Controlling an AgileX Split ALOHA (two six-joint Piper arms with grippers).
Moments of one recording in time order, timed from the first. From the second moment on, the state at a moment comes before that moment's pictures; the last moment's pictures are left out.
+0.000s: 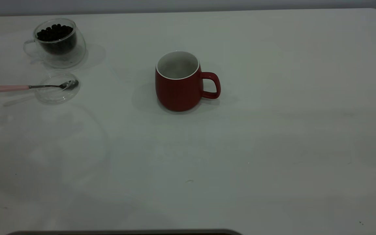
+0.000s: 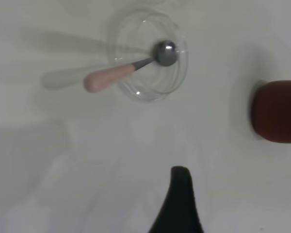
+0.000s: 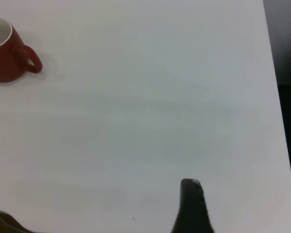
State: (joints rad) left arm 0.64 2.06 -1.01 -1.12 0.85 1.20; right arm -0.04 0.03 -0.47 0.10 1.13 -0.14
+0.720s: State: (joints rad) left arm 0.75 2.37 -1.22 -1.09 0.98 1.29; right arm -0.04 0.03 -0.47 0.10 1.13 -0.14
